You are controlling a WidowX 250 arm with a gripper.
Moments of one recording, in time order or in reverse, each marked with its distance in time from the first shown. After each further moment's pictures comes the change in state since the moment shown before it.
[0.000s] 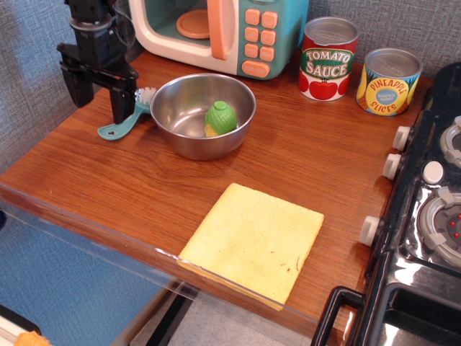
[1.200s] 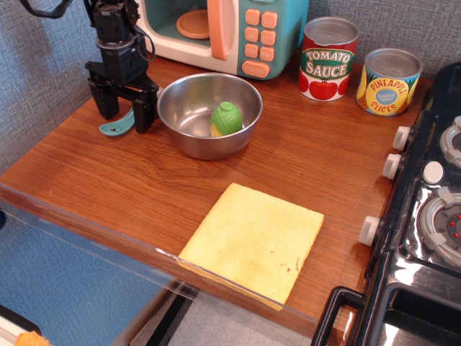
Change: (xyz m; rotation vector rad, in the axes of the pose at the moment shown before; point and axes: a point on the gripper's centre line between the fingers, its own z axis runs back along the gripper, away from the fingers) arm 0.033 -0.013 -0.034 -0.054 -0.027 -0.040
